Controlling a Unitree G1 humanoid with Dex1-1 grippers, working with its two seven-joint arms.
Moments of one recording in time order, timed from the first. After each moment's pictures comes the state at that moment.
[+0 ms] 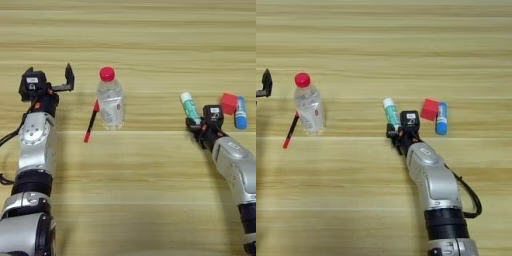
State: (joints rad) left arm -0.42 0.21 0.23 0.60 -0.19 -0.36 -0.11; right arm -0.18 -0.04 -0.02 0.04 0.16 0.55 0.14
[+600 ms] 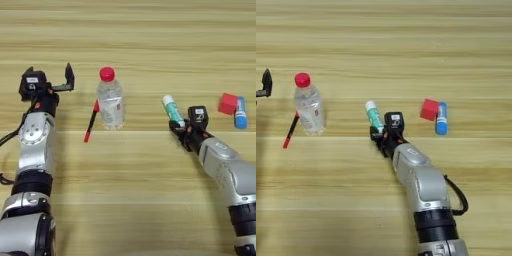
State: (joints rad) left arm -0.41 0.21 0.23 0.59 -0.19 -0.36 -0.11; right arm -0.18 0.02 0.04 0.00 0.19 0.60 0.16
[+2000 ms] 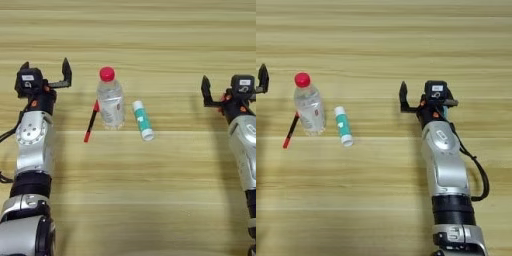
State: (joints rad) left arm -0.40 0.20 0.25 0.49 -0.23 -0.40 -0.13; right arm -0.27 -0.09 -0.12 0.08 0.08 0.14 0.03
